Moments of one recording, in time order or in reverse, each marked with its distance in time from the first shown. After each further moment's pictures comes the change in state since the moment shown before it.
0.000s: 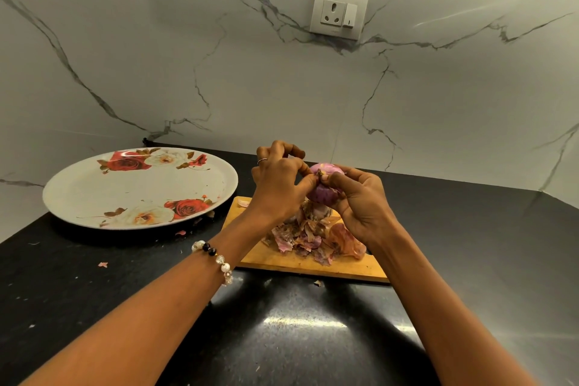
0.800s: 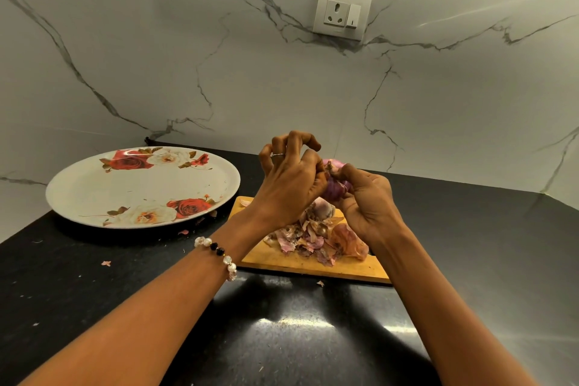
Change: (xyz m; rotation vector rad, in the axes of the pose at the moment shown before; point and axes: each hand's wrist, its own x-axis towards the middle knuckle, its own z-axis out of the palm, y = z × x) left_hand 0.005 -0.009 0.009 0.255 0.131 0.365; right_hand -0.005 -0.007 0.008 0.077 0.102 0.012
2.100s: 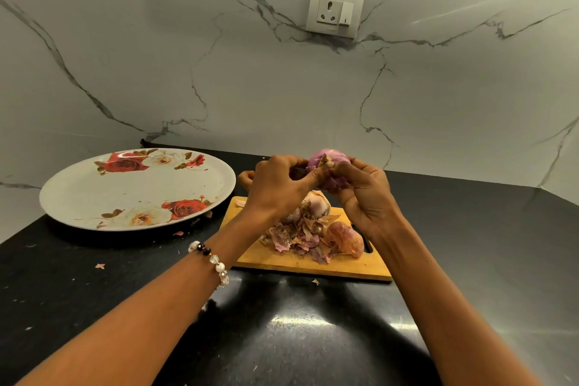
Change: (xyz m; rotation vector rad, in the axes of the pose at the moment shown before) left_hand -0.001 0.012 -0.015 -0.406 -0.138 -0.467; right_hand 0.000 -0.009 -0.006 0.117 -0.156 -0.023
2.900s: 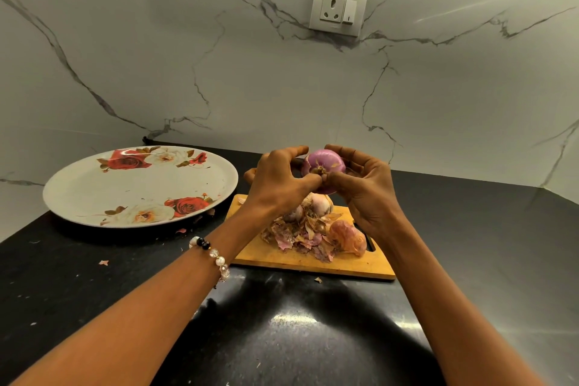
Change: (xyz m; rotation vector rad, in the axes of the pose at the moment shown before) left_hand -0.006 0.012 -0.011 -0.114 -0.068 -0.051; right_hand 0.000 0.005 -0.008 -0.366 -0.152 -0.220
